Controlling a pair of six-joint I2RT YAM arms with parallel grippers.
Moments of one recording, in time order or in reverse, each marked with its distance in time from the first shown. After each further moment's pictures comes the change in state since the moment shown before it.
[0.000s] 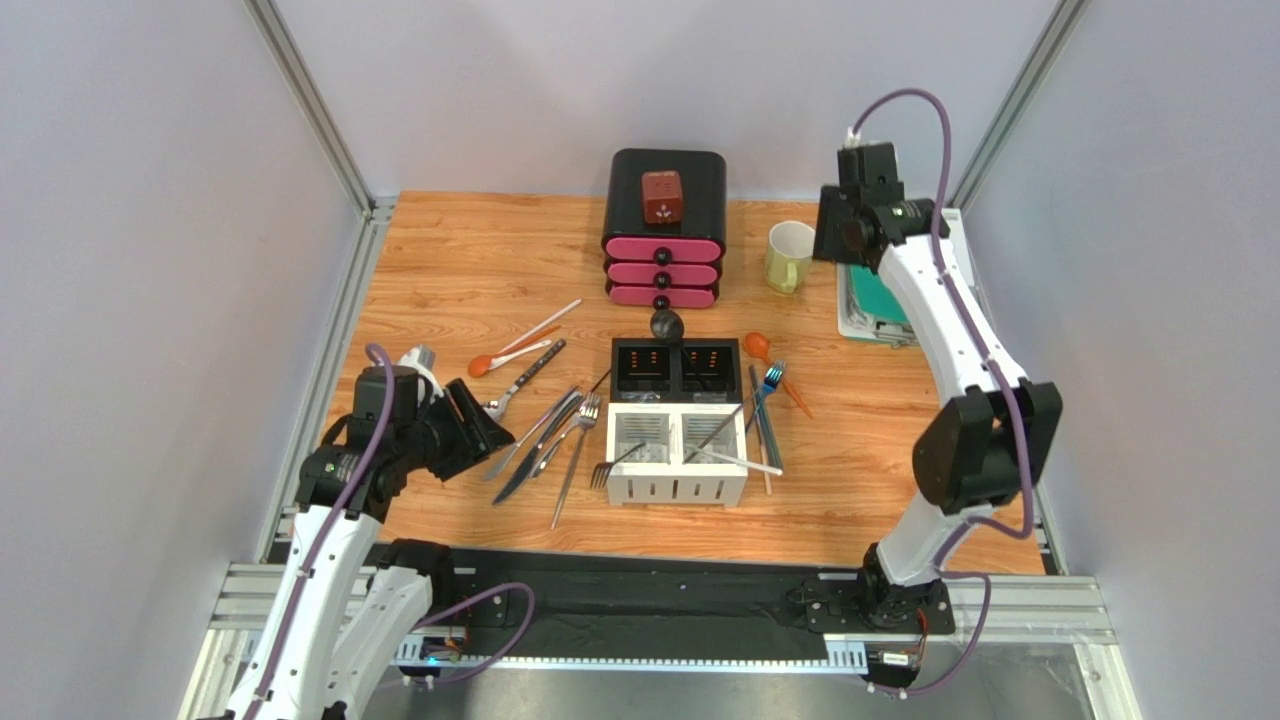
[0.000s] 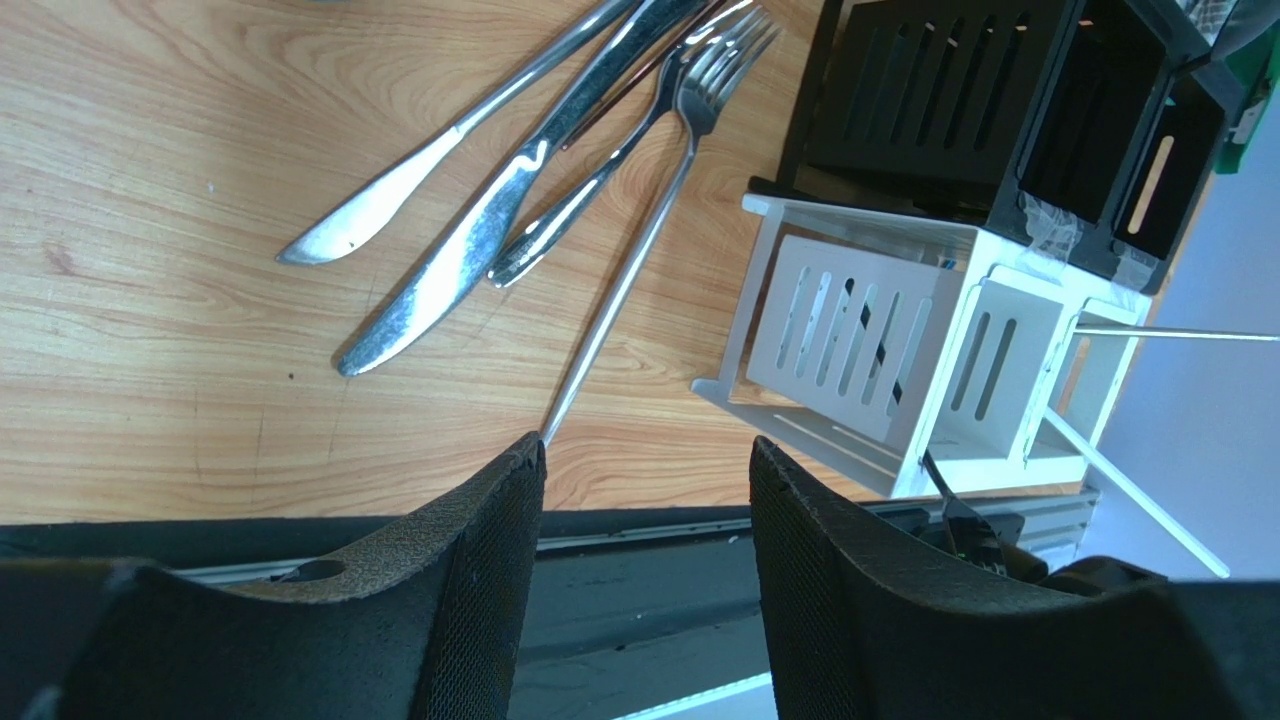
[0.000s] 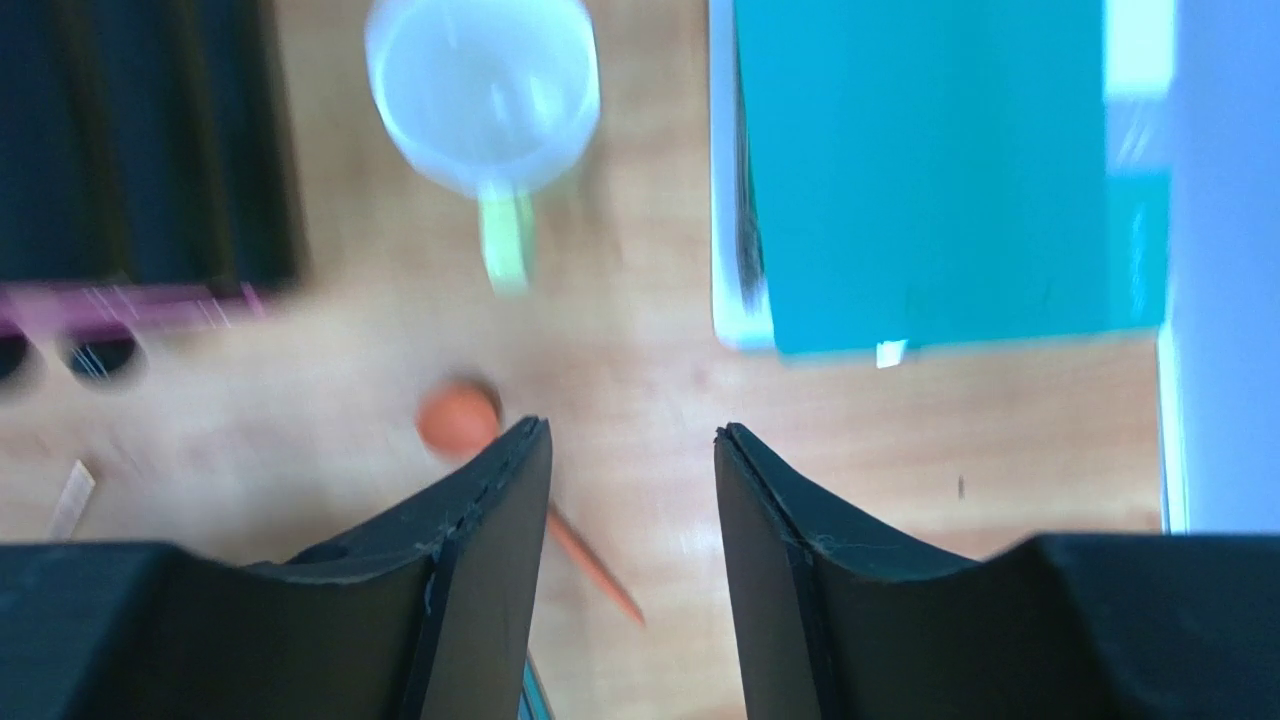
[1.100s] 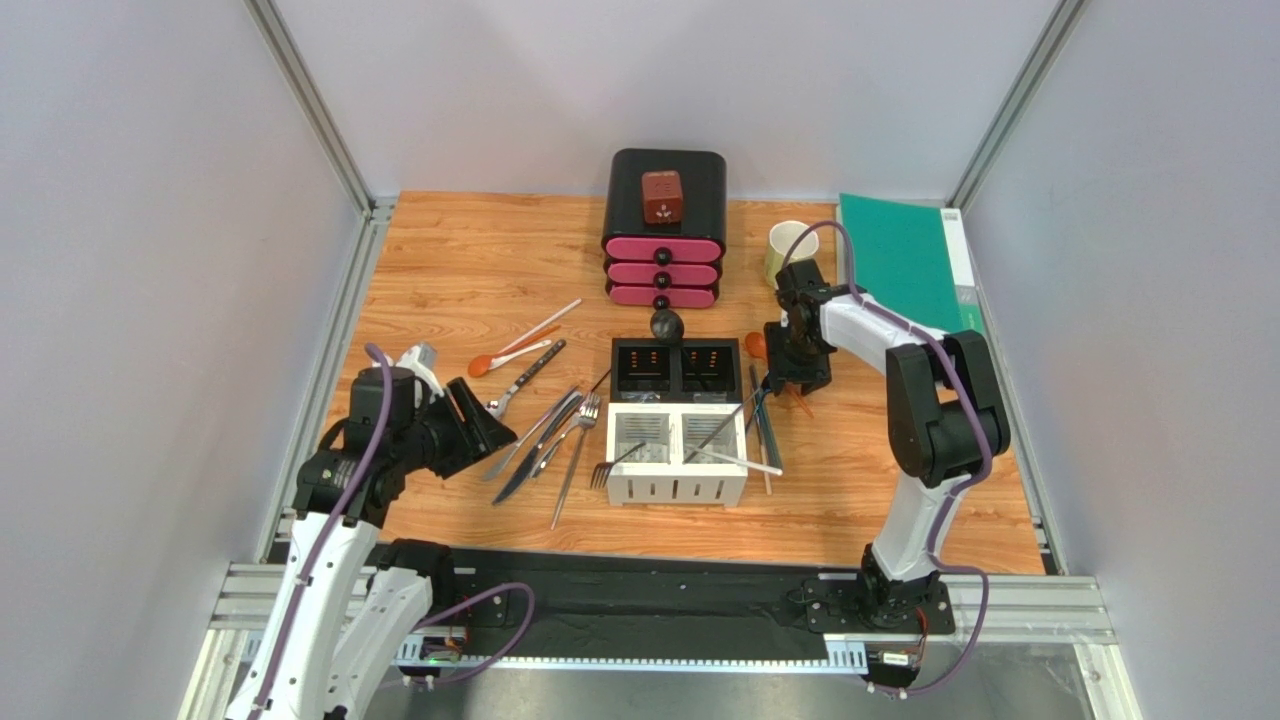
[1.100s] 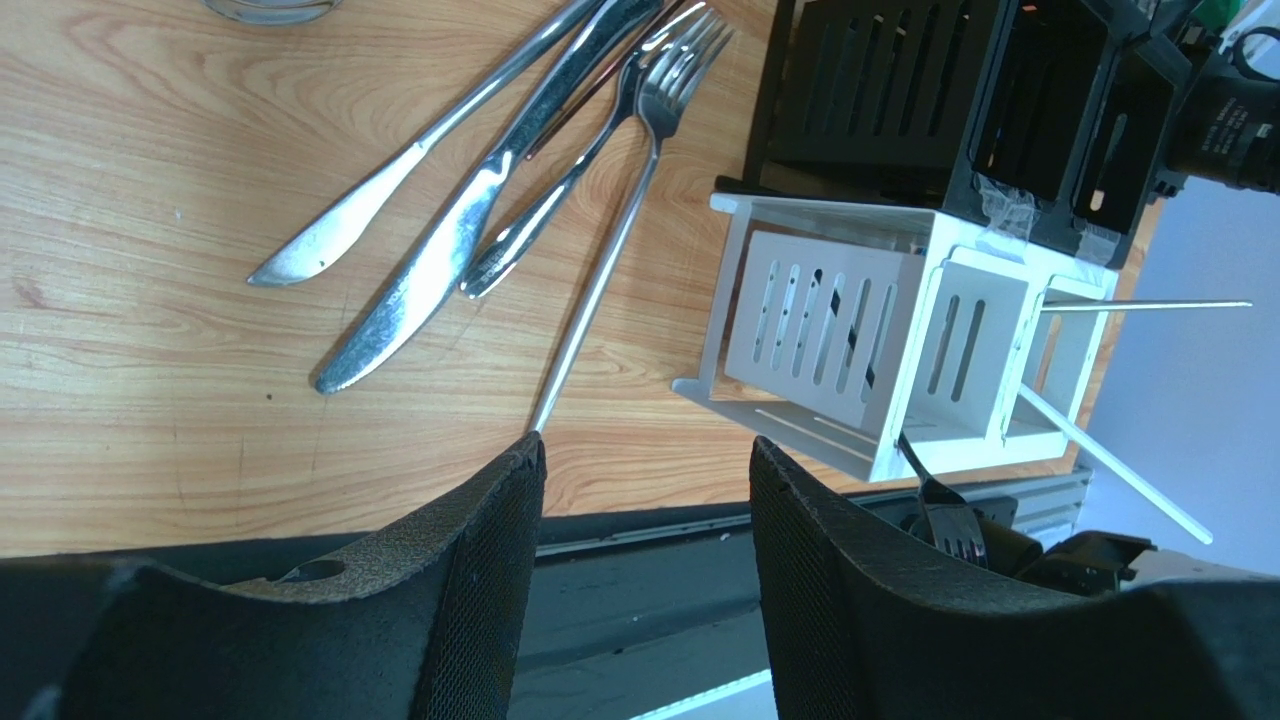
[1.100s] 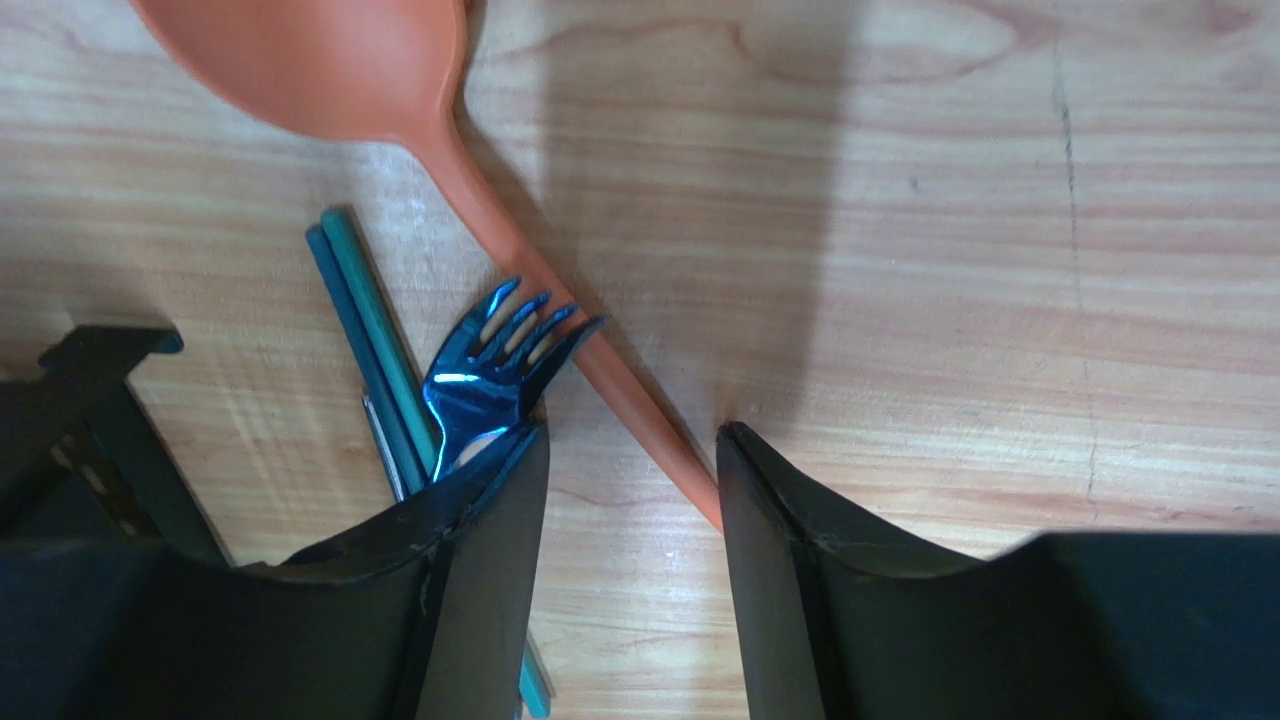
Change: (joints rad) left arm 0.000 -0.021 0.000 0.024 0.034 0.022; right arm 0.079 0.114 -0.532 0.125 -0.210 -0.003
